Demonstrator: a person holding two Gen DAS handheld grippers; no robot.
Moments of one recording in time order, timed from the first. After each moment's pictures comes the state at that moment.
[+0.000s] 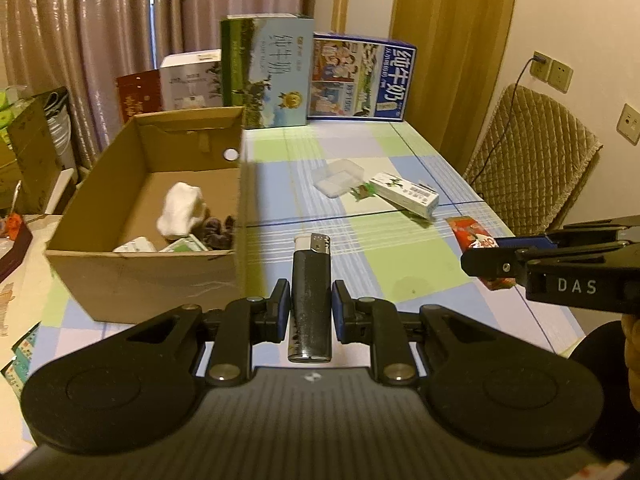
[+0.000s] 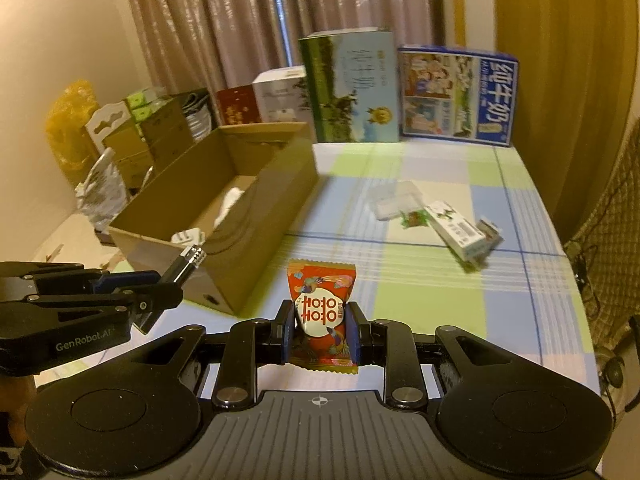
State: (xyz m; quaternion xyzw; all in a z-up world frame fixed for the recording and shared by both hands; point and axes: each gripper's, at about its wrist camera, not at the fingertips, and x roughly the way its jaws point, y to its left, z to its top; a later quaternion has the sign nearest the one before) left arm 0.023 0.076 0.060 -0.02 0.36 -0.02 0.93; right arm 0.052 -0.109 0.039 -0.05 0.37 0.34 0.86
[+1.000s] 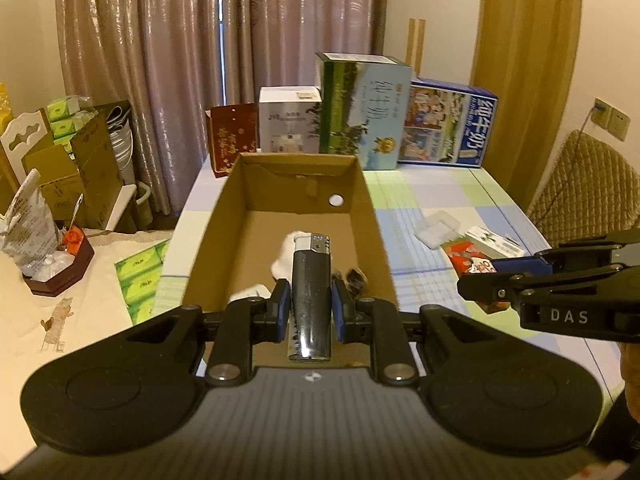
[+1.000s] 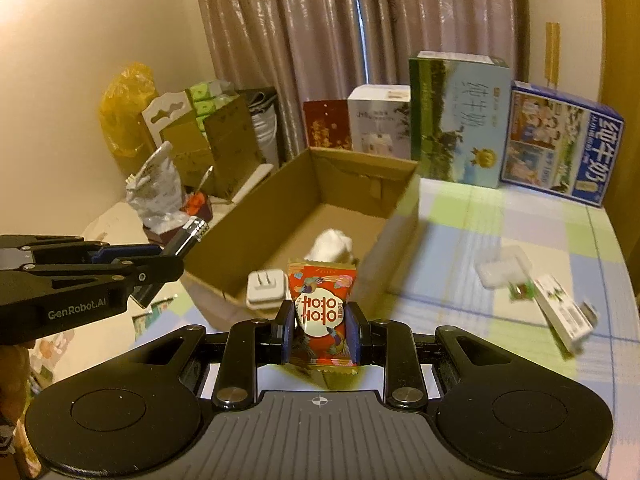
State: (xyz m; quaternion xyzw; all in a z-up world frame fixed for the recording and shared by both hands) left arm 0.039 0.198 0.105 -0.03 0.33 0.06 0.94; right arm 0.070 0.027 0.055 -0.08 0.35 0.42 0.83
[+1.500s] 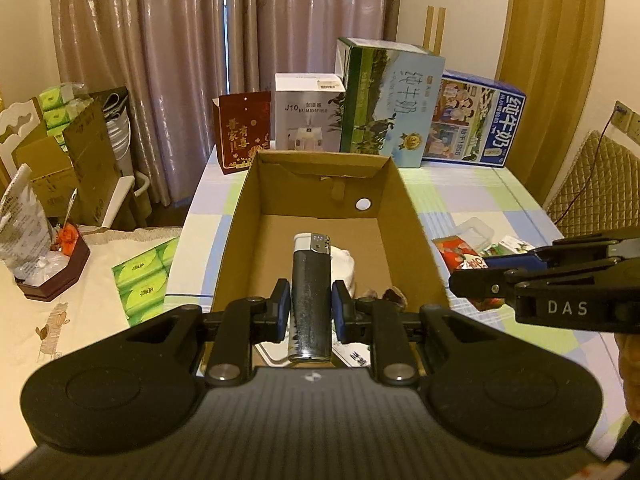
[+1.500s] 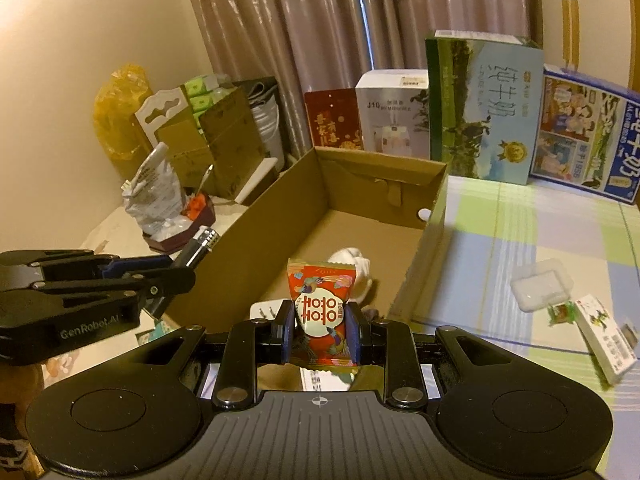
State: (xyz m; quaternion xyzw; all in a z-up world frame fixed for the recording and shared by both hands) left arm 0.107 0.250 0.084 -0.03 0.35 0.05 0.93; right arm 0.128 0.090 0.039 -0.06 0.38 0.42 0.82
